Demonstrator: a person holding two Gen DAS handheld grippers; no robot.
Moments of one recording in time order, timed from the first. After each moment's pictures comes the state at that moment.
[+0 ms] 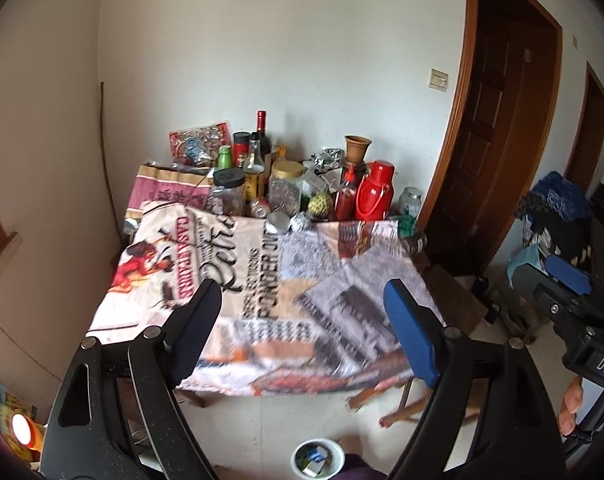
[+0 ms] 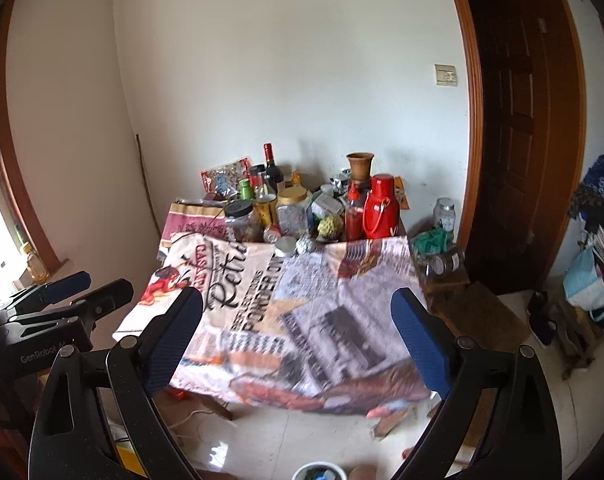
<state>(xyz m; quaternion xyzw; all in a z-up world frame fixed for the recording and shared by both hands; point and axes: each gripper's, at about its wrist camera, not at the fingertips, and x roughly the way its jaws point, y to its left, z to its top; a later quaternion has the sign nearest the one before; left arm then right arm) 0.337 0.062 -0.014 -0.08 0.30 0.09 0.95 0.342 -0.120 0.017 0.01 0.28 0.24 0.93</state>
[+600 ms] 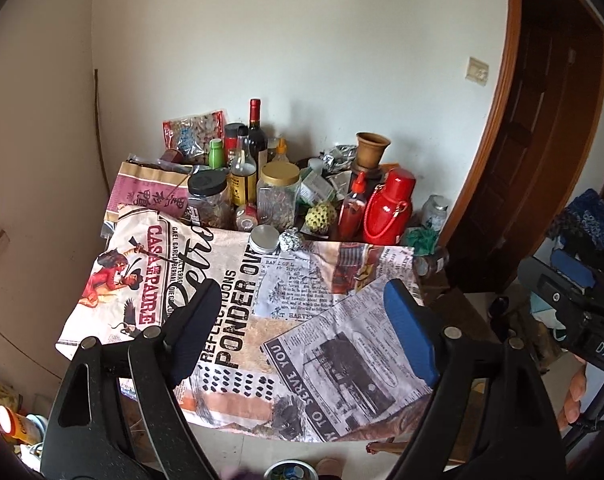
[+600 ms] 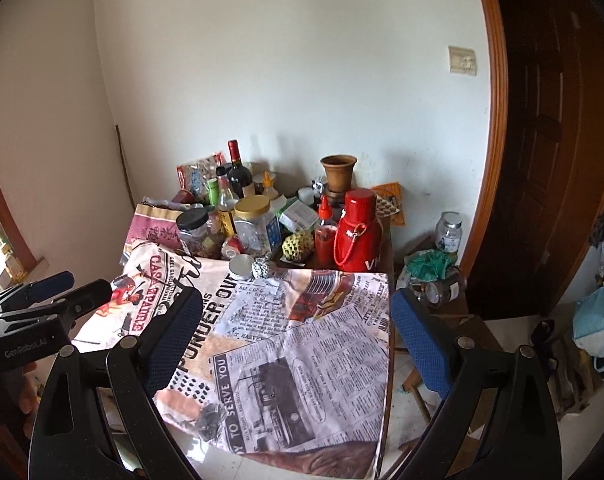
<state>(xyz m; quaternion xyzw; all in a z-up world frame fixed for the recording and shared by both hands) 0.500 0.027 -0.028 -0.09 0.33 0.15 0.93 0.509 -0.151 -0.003 0.00 0.32 0.27 0.91</state>
